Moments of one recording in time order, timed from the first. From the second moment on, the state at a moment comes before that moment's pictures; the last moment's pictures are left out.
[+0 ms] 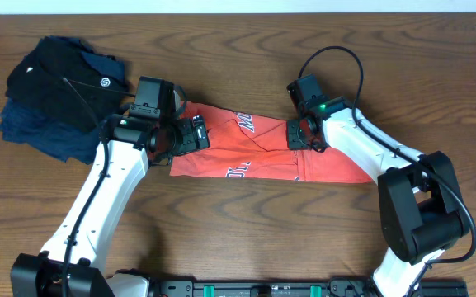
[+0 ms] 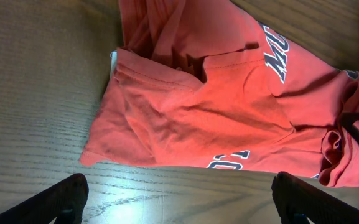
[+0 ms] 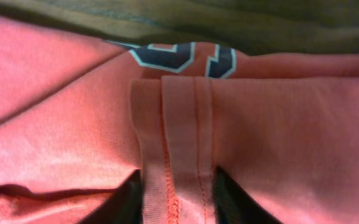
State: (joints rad) left arm -0.21 1.46 1.11 -0.84 0.18 -0.45; right arm 0.41 1.90 1.24 -0.68 0.06 0.38
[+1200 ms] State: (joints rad) left arm -0.21 1.46 1.12 -0.86 0.18 -0.45; right arm 0.41 1.97 1.24 -0.51 0.19 0.48
